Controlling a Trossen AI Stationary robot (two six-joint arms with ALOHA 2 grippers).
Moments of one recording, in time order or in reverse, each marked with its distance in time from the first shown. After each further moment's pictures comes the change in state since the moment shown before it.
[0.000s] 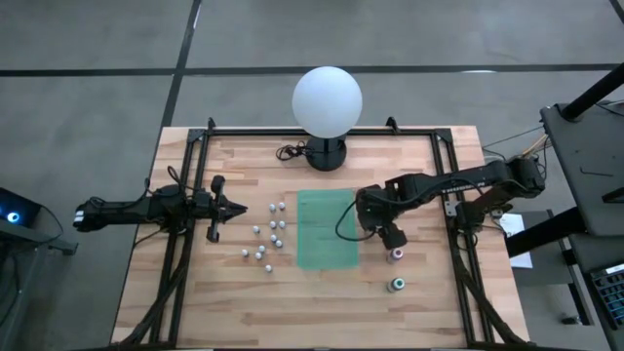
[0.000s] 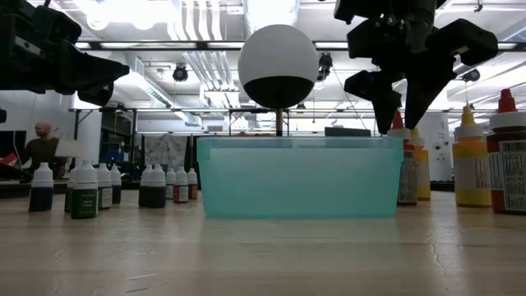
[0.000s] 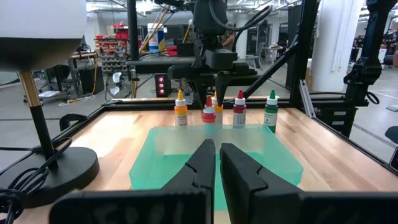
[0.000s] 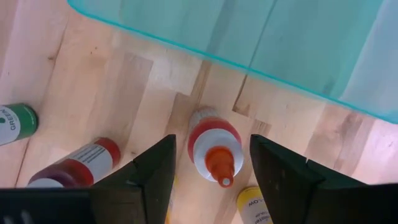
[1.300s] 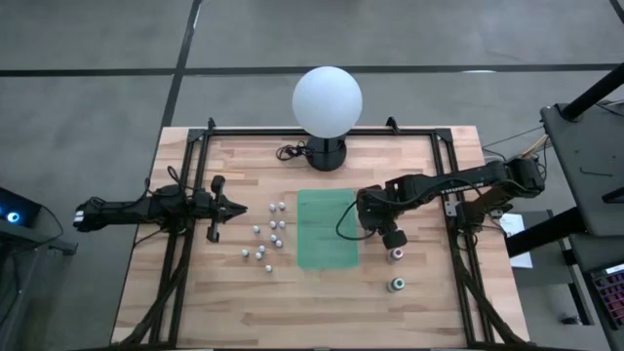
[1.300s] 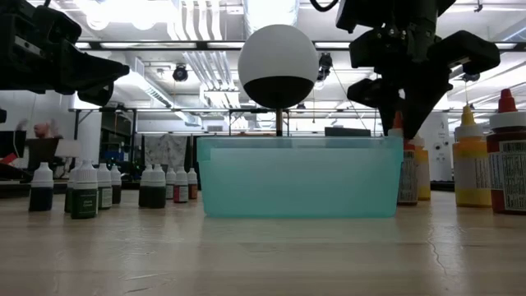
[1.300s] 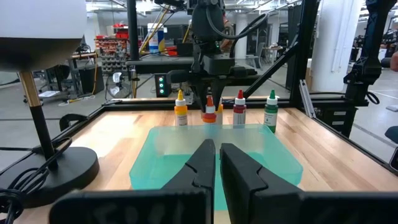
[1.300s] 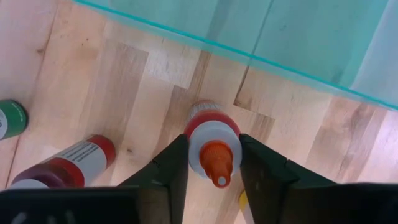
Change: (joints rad) left arm 0.000 0.000 0.000 0.000 0.000 0.000; right arm -0.009 0.000 -0.045 0.029 0.000 0.002
